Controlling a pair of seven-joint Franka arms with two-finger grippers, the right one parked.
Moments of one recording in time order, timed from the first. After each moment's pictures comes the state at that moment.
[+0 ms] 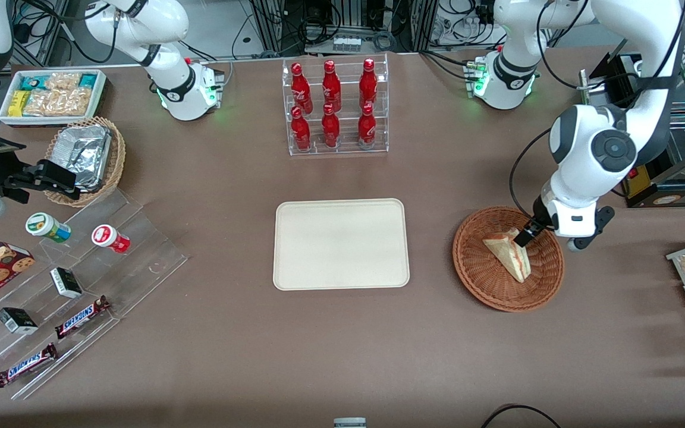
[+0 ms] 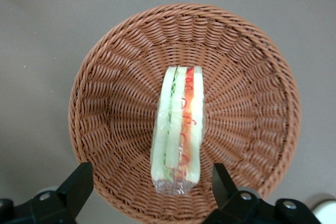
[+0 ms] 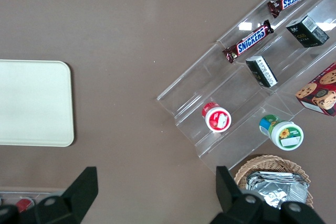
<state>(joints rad) -0.03 0.13 -0.12 -2.22 0.08 2.38 -0.93</state>
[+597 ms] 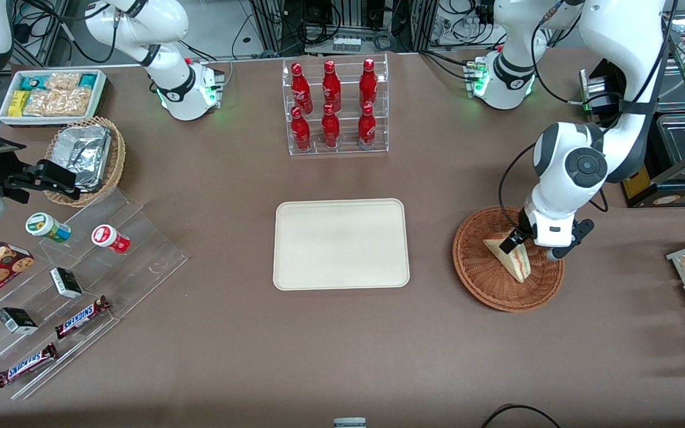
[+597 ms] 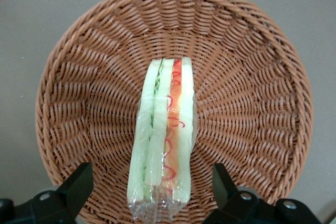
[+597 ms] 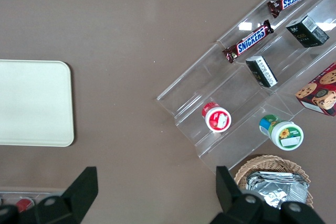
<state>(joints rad) -0.06 0.22 -0.12 -2.22 0.10 2.47 -0.93</state>
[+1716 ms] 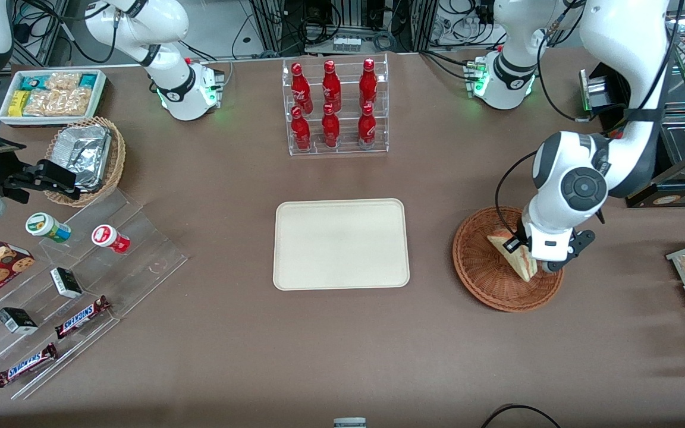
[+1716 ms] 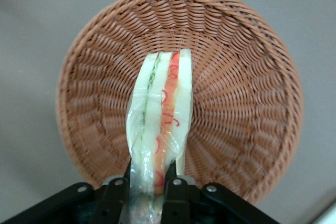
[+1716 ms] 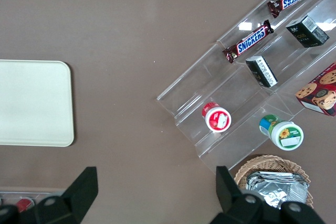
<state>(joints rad) -0.08 0.27 -0.15 -1.94 0.13 2.09 -0.93</state>
